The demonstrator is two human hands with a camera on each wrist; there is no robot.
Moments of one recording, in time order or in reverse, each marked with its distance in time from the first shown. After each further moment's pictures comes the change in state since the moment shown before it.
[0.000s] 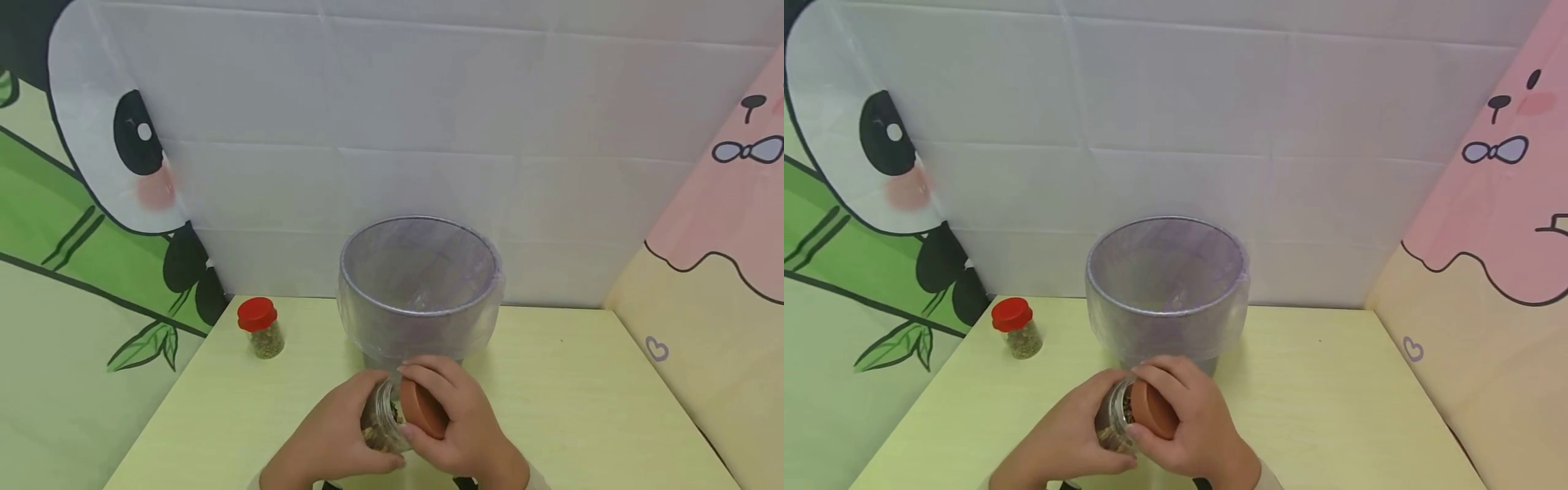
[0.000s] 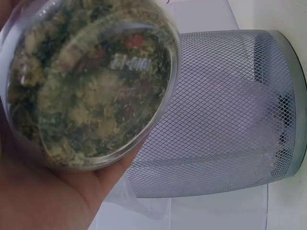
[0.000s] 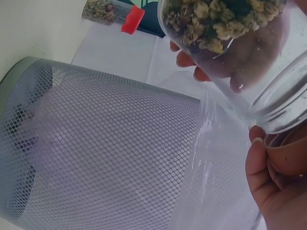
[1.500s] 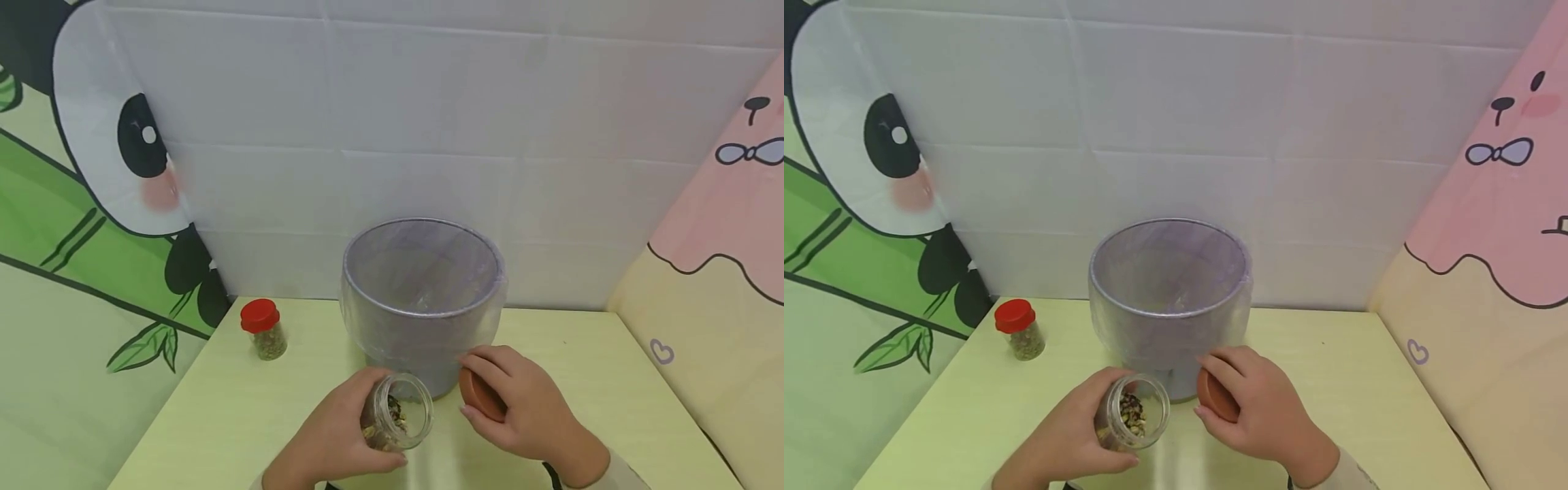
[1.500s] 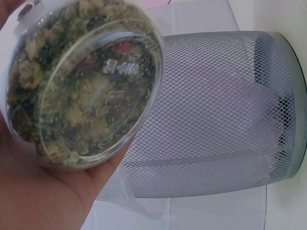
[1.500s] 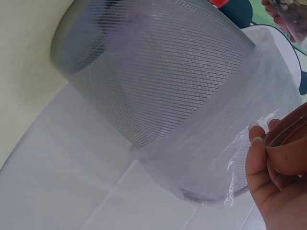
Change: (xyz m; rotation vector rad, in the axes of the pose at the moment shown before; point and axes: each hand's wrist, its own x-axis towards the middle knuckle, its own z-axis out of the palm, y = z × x) left_hand 0.001 -0.001 -0.002 -0.004 0.031 0.021; right_hand -0.018 0.031 -0.078 -0.362 -0.265 0.062
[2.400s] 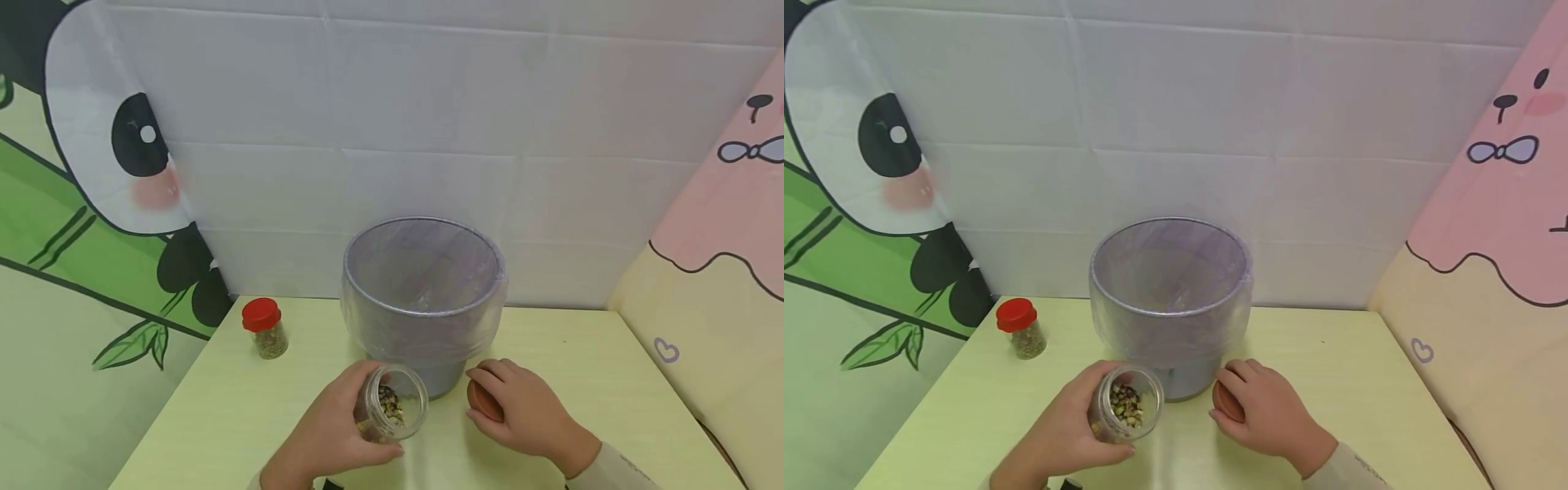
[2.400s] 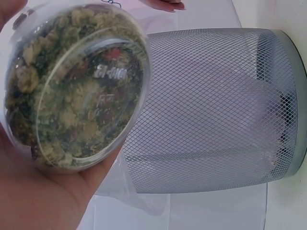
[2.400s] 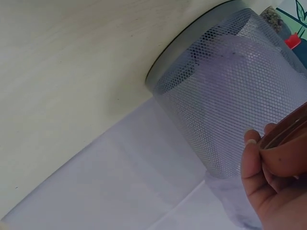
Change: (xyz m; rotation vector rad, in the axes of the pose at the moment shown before) left_hand -0.001 -0.004 -0.003 -0.069 0.084 0.037; right_hand -0.041 0.031 0.033 -0.100 -0.234 0.112
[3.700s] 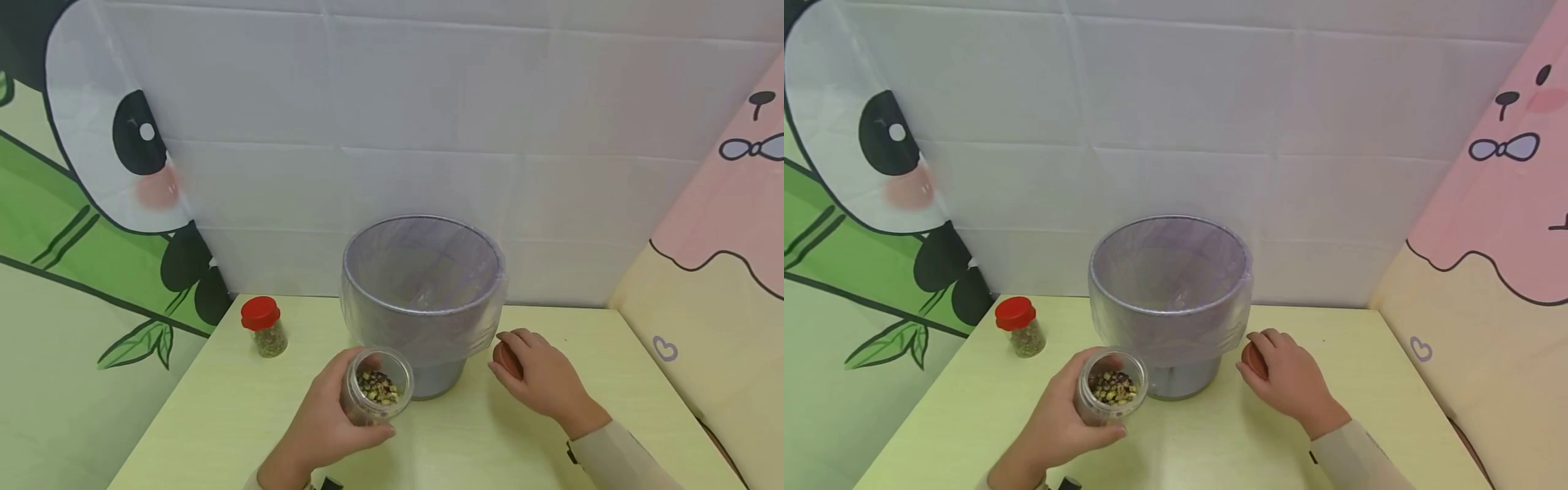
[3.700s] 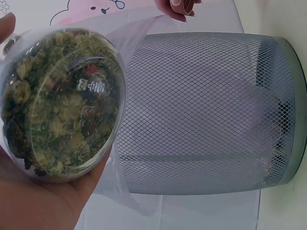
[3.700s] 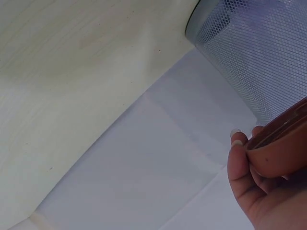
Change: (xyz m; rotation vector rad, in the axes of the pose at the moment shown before) left_hand 0.003 -0.004 -0.005 -0.139 0.123 0.017; right_hand 0.002 0.054 0.002 -0.042 0.024 0.243
